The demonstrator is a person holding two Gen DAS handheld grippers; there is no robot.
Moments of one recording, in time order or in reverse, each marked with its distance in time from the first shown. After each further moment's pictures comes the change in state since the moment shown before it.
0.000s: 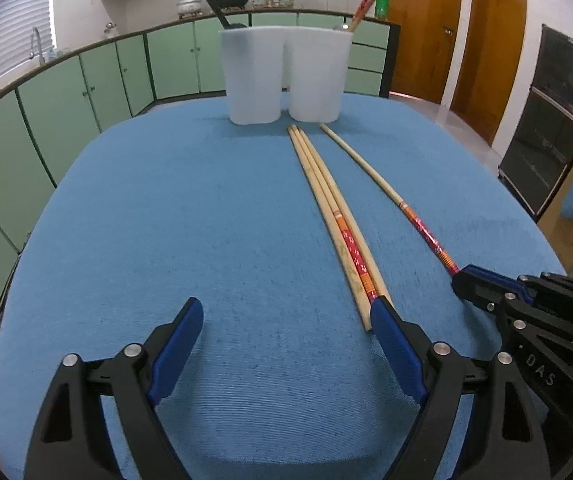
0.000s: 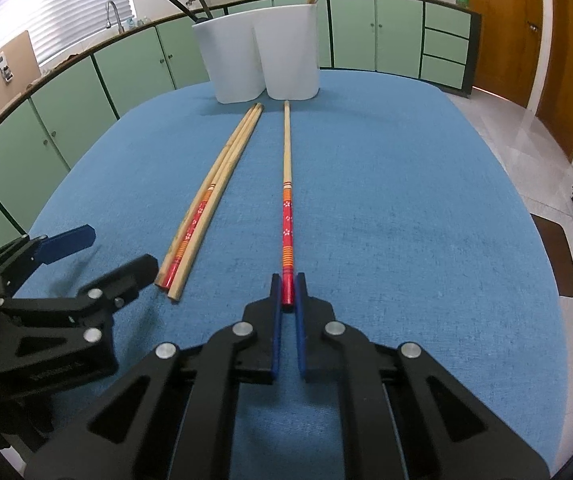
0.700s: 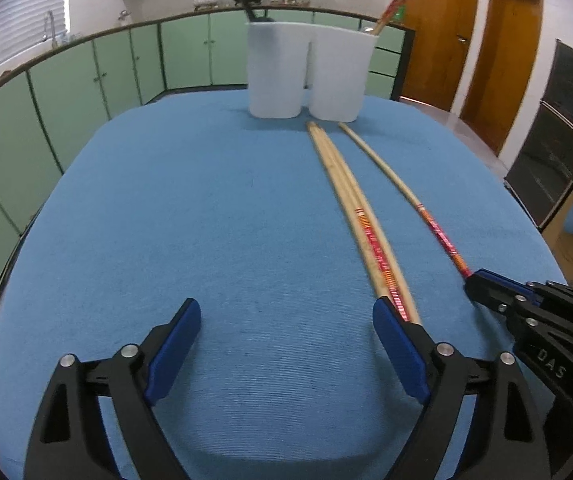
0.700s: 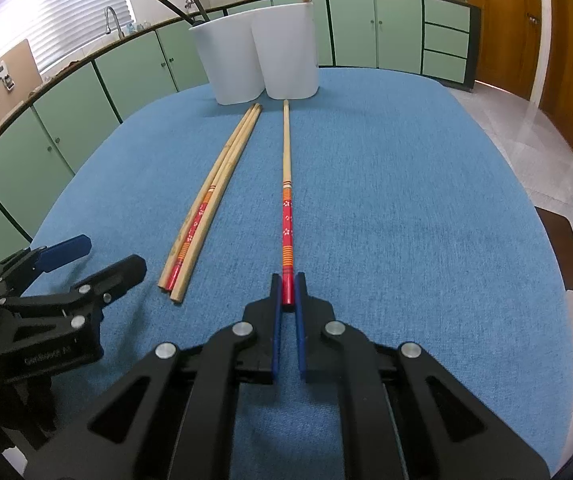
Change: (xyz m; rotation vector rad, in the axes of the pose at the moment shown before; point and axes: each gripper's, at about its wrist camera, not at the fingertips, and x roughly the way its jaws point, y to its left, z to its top) left arm -0.006 0.014 -0.004 -0.056 -0.001 -0.005; right arm -0.001 -0.005 0.001 0.026 0.002 0.029
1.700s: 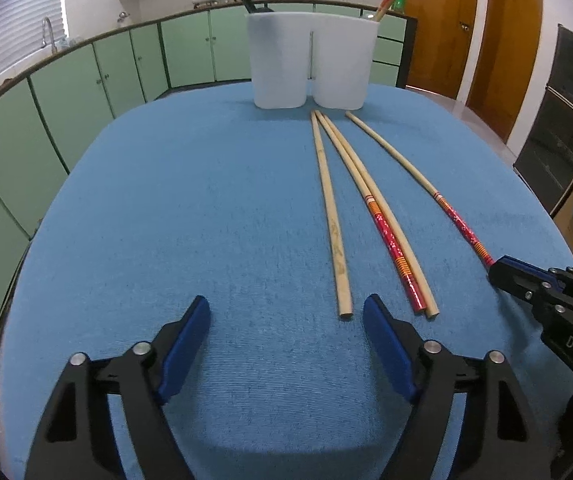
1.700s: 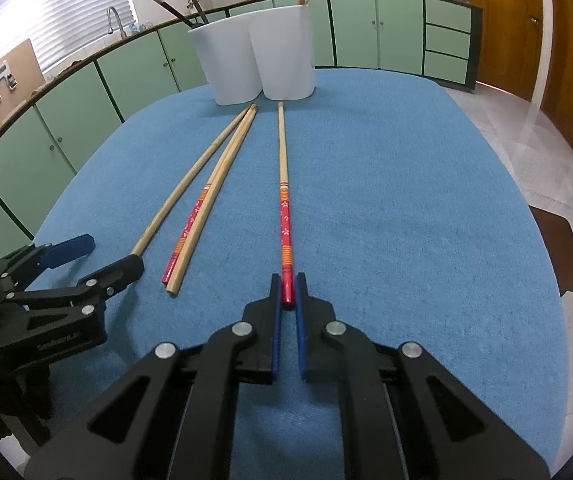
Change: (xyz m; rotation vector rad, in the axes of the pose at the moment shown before) left arm 0.007 0.002 0.000 0.021 0.029 0.053; right arm -0.004 -0.008 0.000 -0.008 -0.001 0.008
